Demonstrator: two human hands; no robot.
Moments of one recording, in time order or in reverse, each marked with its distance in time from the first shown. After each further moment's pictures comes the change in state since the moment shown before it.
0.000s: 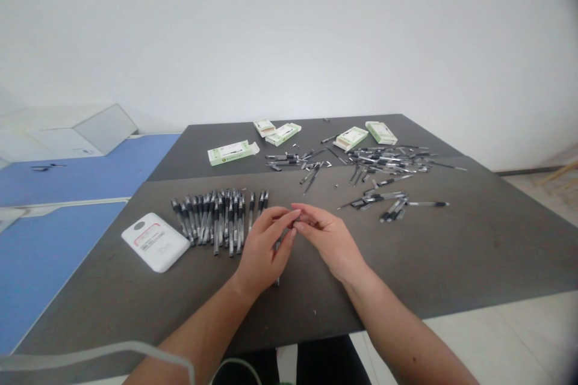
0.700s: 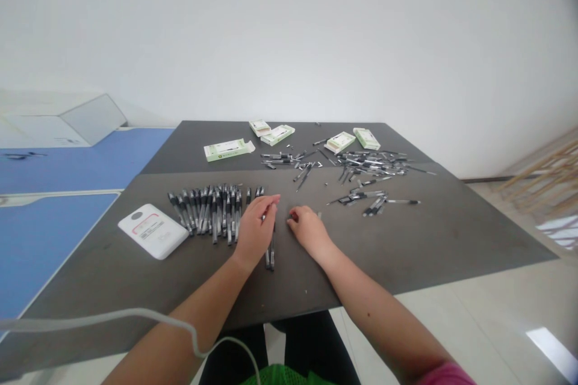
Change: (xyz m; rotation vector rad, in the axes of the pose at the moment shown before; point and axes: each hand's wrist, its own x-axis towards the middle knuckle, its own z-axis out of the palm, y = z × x) left_hand 0.003 -0.027 0.013 -0.114 0.126 -0.293; right_hand 0.022 0.043 -0.003 -1.212 0.015 0.068
